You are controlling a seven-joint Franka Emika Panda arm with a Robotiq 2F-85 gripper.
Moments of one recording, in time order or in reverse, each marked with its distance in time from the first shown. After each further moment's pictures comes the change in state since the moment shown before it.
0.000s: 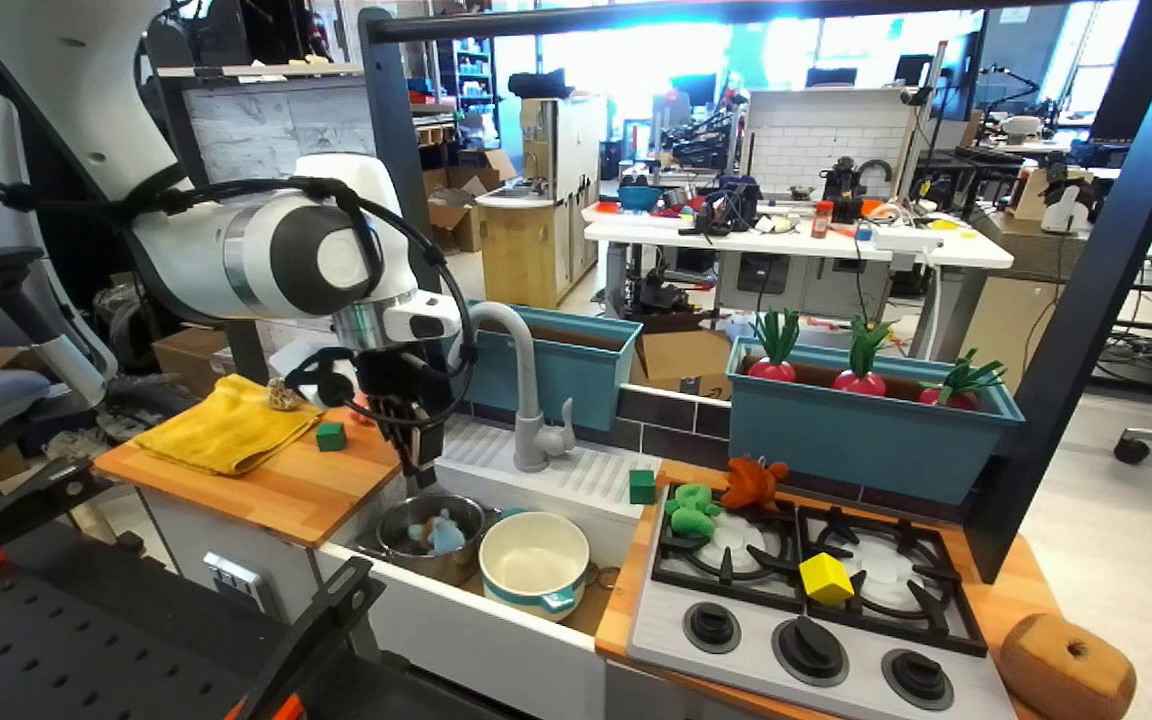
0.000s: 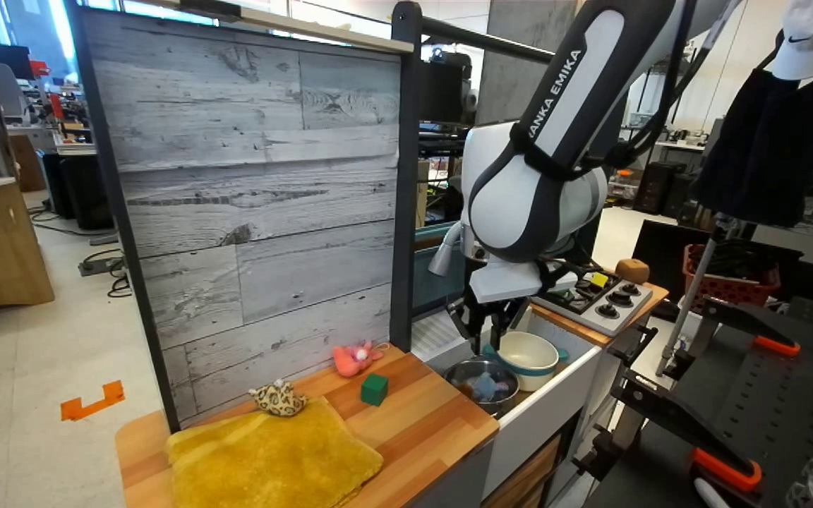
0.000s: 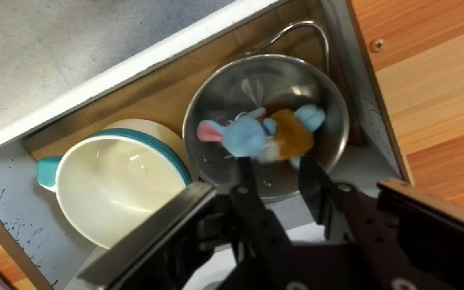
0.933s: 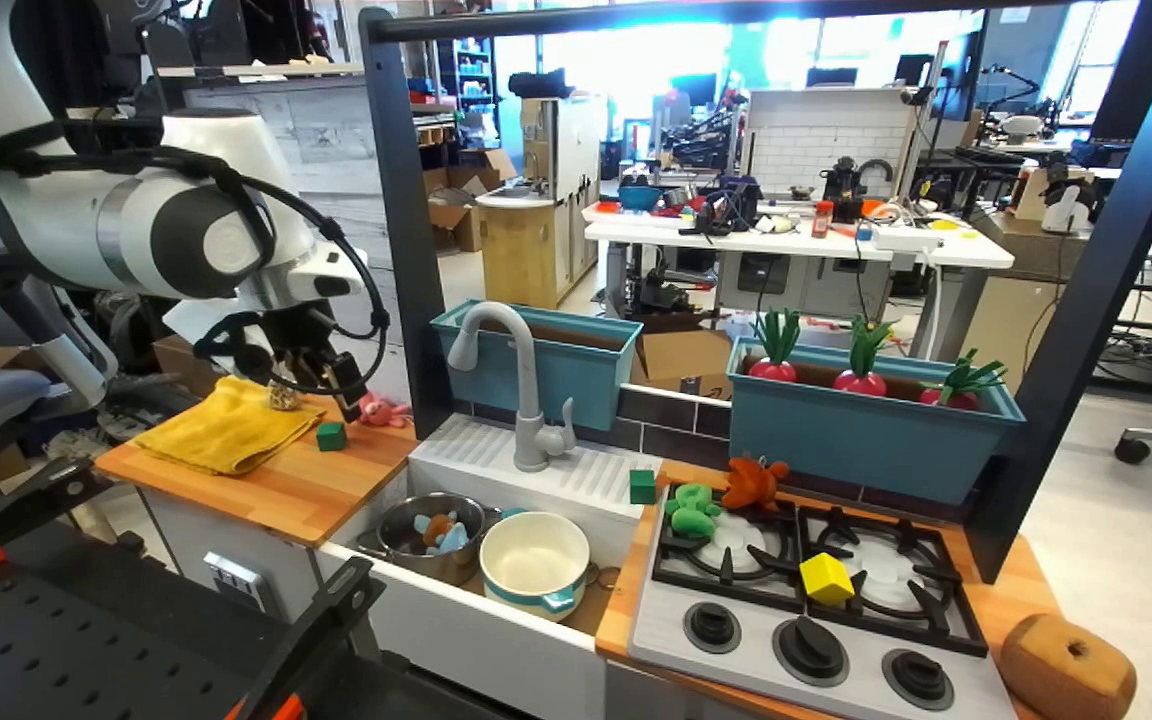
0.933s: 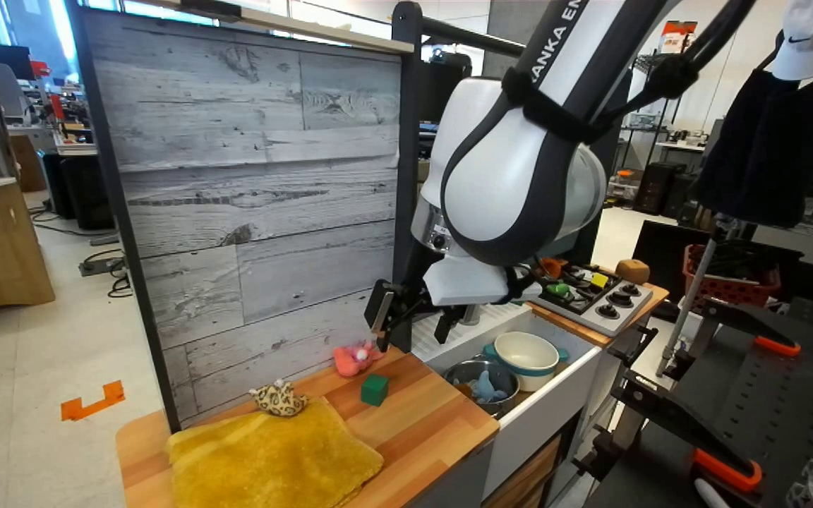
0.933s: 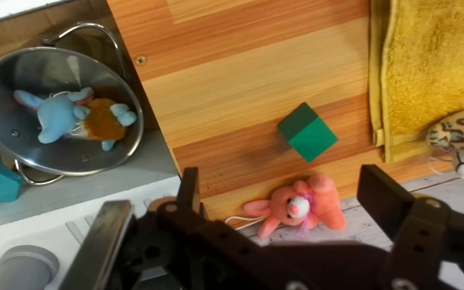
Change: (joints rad) arm 0.007 -0.091 0.182 -0.103 0.018 0.276 -0.103
